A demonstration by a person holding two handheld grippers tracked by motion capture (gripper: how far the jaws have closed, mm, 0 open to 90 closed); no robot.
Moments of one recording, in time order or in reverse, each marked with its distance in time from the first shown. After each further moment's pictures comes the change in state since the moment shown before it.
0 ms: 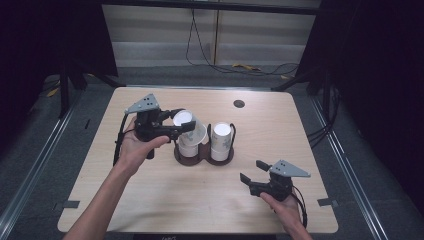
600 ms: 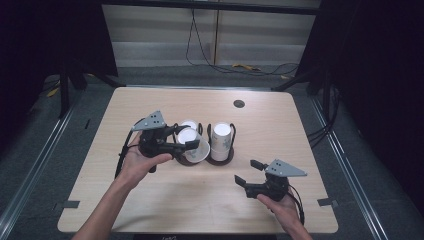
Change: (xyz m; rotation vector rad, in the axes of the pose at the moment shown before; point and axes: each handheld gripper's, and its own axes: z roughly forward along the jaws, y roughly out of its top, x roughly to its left) left arm -0.019 -0.033 0.006 0.037 -0.084 0.016; right arm 0.013 0.010 0.002 -0.016 0.074 -0.044
